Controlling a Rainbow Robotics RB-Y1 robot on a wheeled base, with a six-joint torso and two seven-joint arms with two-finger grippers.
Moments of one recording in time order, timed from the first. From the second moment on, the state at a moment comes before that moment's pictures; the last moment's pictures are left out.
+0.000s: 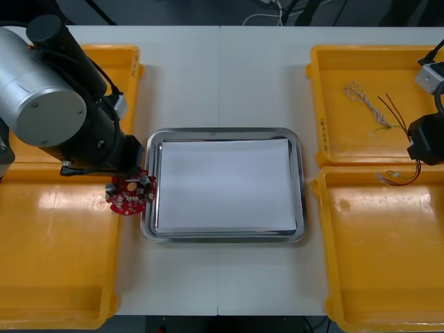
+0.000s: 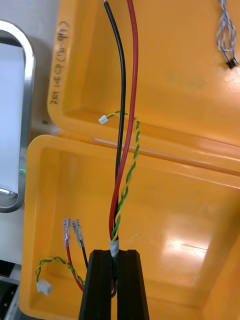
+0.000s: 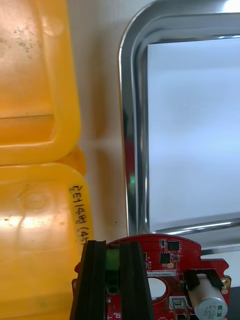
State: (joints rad) right arm -0.48 -0.96 -0.06 -2.13 -1.13 1.92 1.18; left arm -0.62 0.68 -0.30 -2.03 0.81 1.91 -0.86
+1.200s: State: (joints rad) right arm -0.59 -0.92 0.22 -2.28 -1.10 1.92 1.19; left arm -0.62 0.58 -0.60 -1.99 0.53 1.65 -0.86
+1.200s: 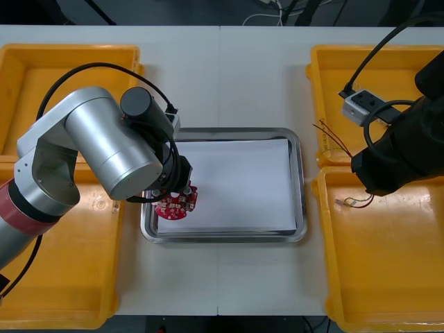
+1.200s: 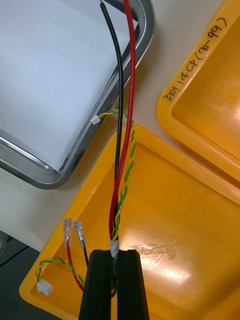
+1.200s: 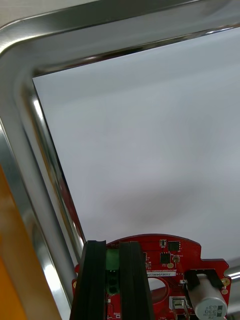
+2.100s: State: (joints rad) right arm -0.59 -0.90 0.27 -2.28 -1.05 1.92 1.19; left arm -0.59 0.58 -0.68 -1.95 0.49 1.57 -0.86
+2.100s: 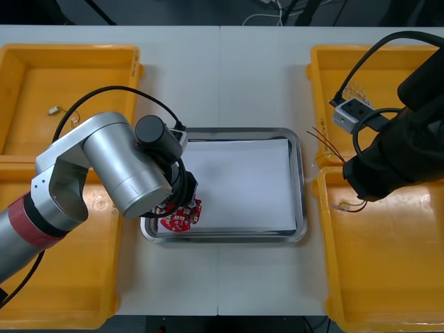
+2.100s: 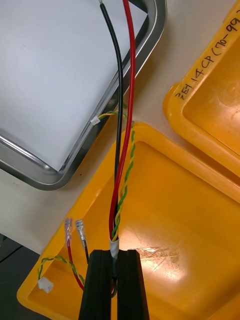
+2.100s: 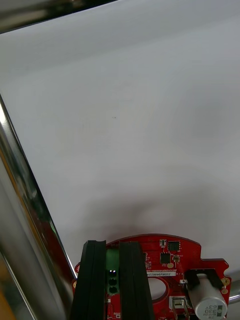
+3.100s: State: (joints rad) right arm -0.59 -0.89 0.27 -2.28 -1.03 1.92 1.19; left arm -0.57 0.58 -0.69 -1.90 0.48 1.50 -0.86
